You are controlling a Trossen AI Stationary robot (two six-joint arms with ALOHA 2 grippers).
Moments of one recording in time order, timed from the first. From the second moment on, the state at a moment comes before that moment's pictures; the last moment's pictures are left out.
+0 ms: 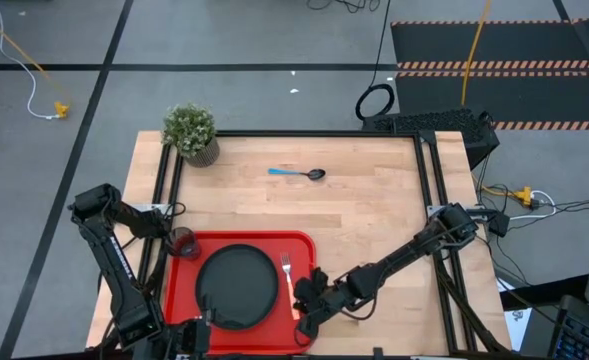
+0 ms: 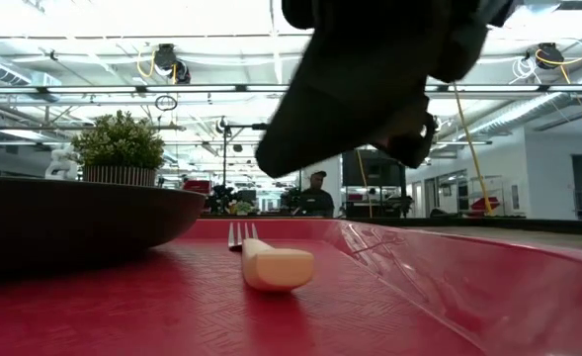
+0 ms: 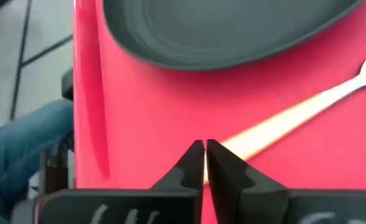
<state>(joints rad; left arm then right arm) -1.08 1.67 1.33 -0.33 -0.91 -0.63 0.53 2.01 1.30 -0.10 0.20 0.84</state>
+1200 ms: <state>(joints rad) -1.08 1.67 1.33 -0.34 -0.92 -0.61 0.52 2.09 1.30 -0.10 0.18 0.43</state>
